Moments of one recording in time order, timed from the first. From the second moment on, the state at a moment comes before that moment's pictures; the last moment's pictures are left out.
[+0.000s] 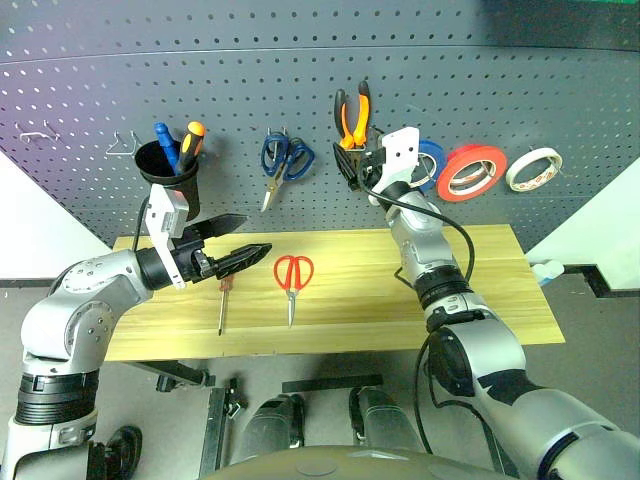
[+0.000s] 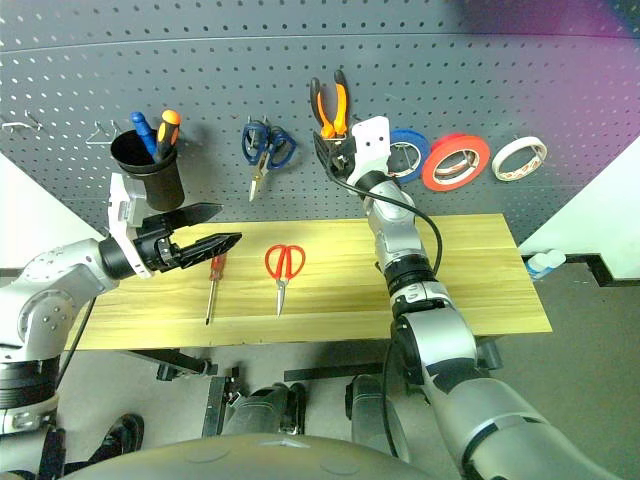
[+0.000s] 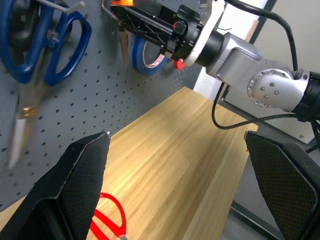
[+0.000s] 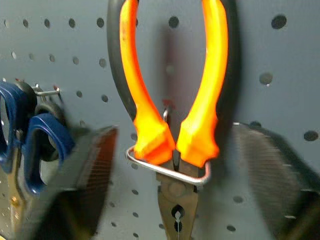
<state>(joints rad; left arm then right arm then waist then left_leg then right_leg) -0.27 0.67 0.21 -0.25 -0.74 0.67 -0.89 -0.95 -0.09 -0.09 0.89 0.10 -0.33 0.36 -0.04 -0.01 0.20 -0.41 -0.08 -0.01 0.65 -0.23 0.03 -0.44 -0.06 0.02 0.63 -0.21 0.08</state>
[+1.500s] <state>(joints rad) -0.30 0.67 0.21 -0.24 -0.74 0.67 -0.91 -0.66 -0.14 -0.09 0.04 0.58 0.15 0.60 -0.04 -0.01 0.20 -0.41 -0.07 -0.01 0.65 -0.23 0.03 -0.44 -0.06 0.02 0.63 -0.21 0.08</state>
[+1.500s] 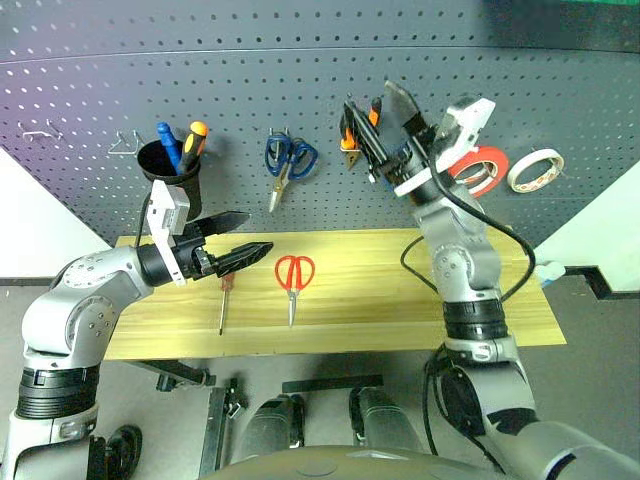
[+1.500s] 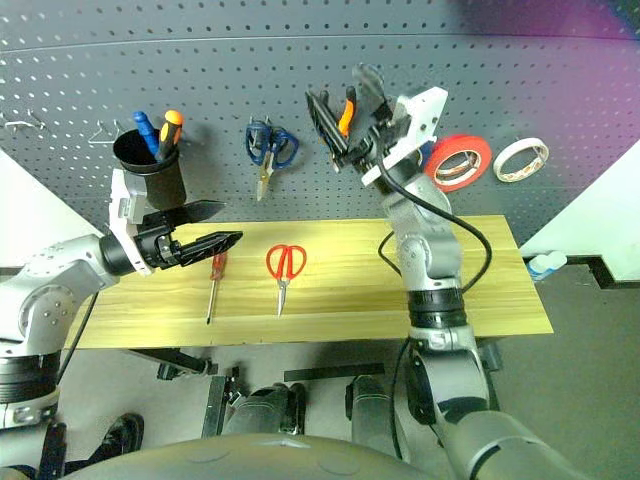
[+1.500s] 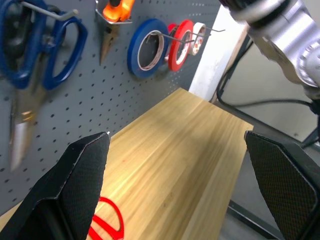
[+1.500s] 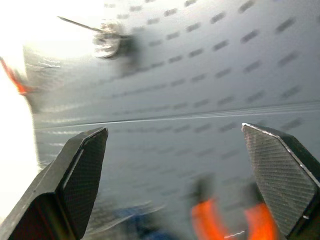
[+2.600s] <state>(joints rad) -0.20 0.58 0.04 -0.13 -0.39 0.61 -0.65 -0.24 -0.74 -0.02 -0.22 0.60 0.42 1.13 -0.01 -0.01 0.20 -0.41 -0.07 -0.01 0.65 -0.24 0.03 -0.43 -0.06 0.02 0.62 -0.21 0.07</state>
